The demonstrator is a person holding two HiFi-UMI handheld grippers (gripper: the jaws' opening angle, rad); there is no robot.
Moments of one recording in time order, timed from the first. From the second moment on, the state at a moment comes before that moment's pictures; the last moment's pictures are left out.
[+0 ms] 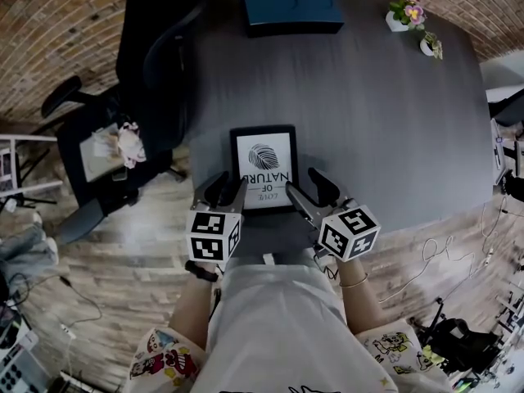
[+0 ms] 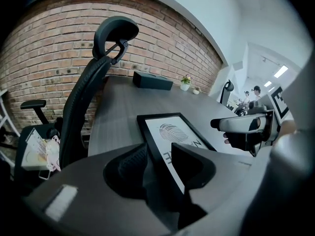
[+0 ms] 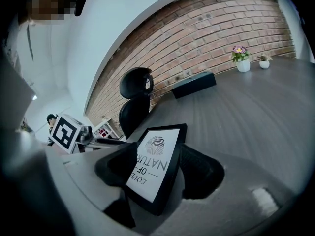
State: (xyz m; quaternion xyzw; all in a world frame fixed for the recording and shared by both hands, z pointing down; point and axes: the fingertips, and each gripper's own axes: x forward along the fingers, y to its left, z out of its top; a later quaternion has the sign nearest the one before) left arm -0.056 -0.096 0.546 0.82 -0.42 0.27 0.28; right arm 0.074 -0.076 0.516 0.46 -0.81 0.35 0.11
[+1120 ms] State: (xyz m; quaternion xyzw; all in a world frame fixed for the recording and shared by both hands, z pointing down) left arm -0.063 -0.104 0.567 0.78 -0.45 0.24 0.36; right arm 0.071 -0.077 0.529 0.45 -0.80 0.39 0.10
